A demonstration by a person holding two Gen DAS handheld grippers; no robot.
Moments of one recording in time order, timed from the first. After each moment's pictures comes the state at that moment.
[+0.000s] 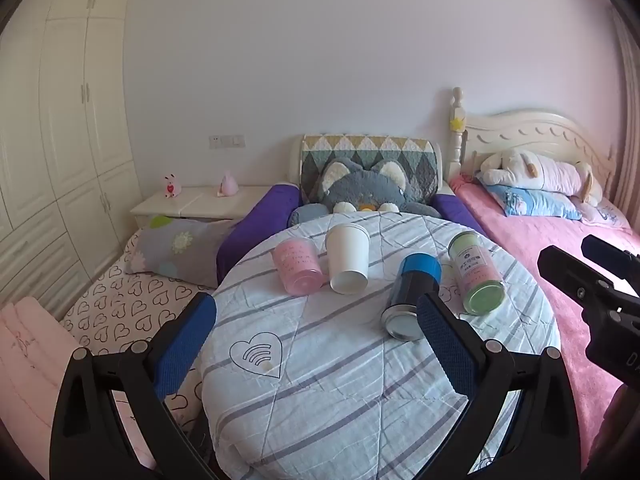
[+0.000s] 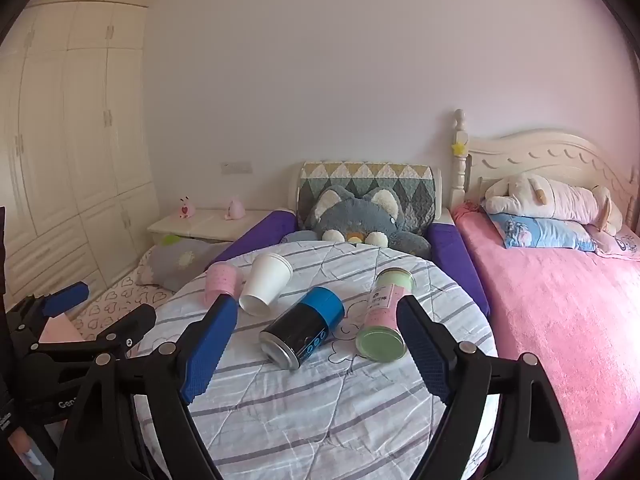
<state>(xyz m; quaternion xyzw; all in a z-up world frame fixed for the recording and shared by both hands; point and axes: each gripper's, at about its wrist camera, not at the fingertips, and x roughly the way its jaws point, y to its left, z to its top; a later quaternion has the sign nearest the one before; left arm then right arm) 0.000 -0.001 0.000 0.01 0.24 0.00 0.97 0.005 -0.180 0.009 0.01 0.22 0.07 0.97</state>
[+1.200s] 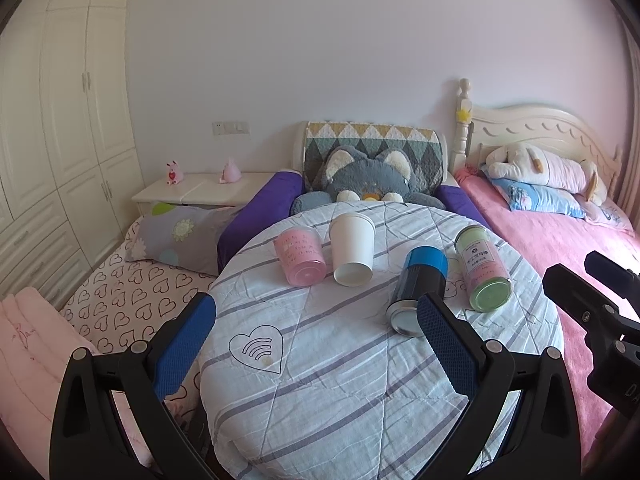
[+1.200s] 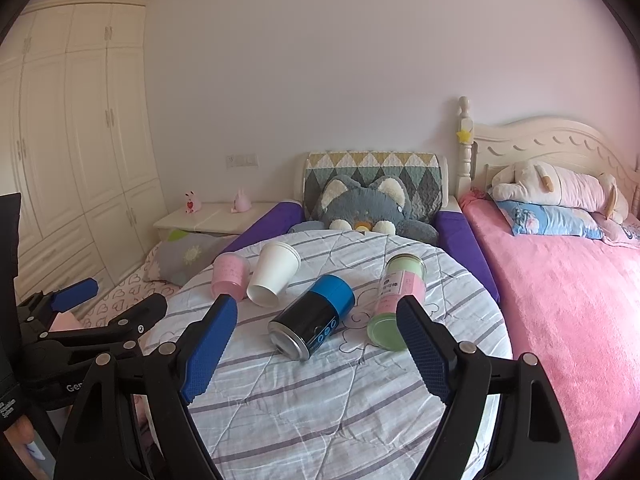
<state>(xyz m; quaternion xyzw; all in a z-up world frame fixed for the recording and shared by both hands) 0.012 0.001 -0.012 0.01 0.26 0.01 0.96 0.005 -0.177 0.000 0.02 0.23 0.08 0.97</state>
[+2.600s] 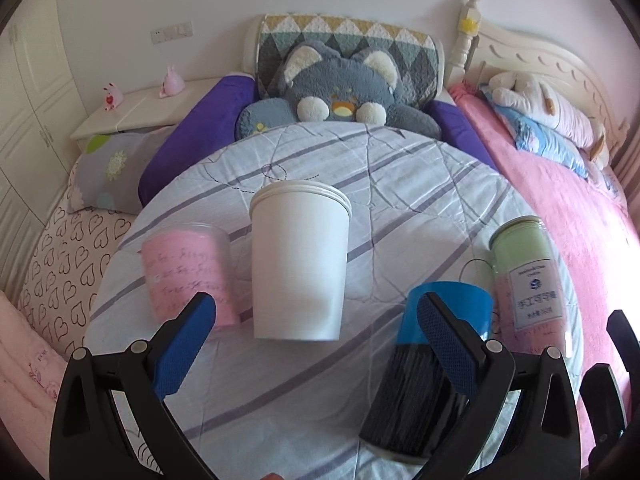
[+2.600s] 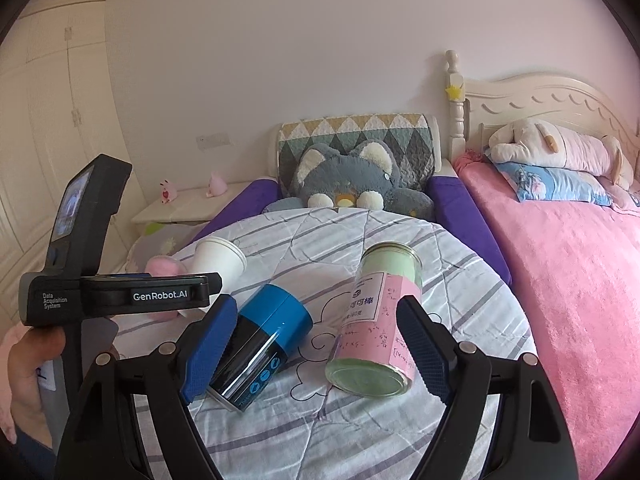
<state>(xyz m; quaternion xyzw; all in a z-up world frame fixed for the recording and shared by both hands) 0.236 -0.043 -0.080 0.00 0.46 -0.05 0.89 0.125 -0.214 -0.050 0.05 0.29 0.06 0.95</state>
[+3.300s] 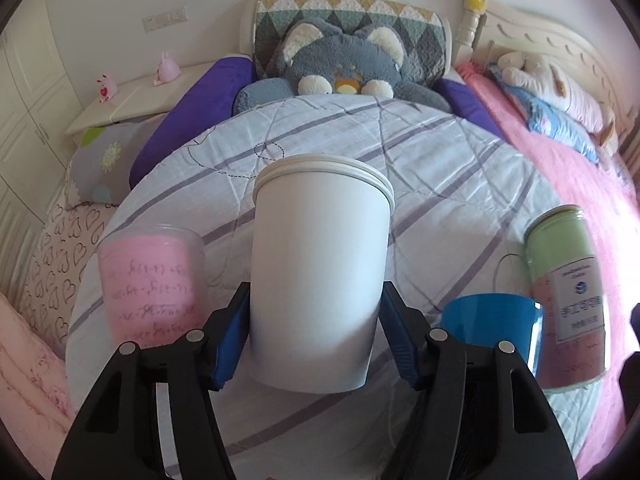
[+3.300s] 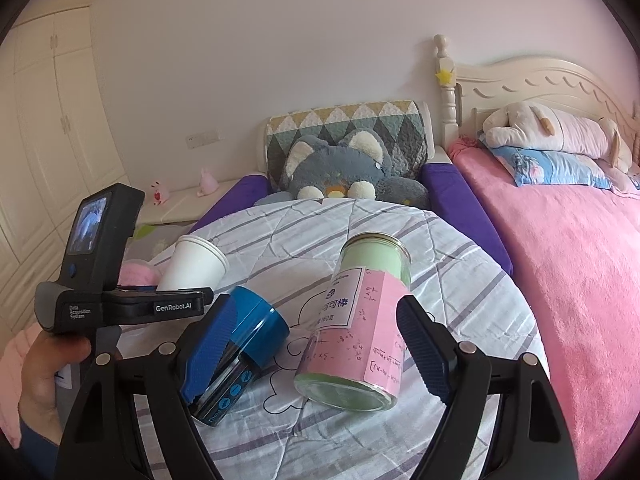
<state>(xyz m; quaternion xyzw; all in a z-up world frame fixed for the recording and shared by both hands) 0.257 -0.043 -0.107 0.01 0.48 -0.05 0.87 0.145 -0.232 -0.064 0.07 0.30 0.05 0.95</state>
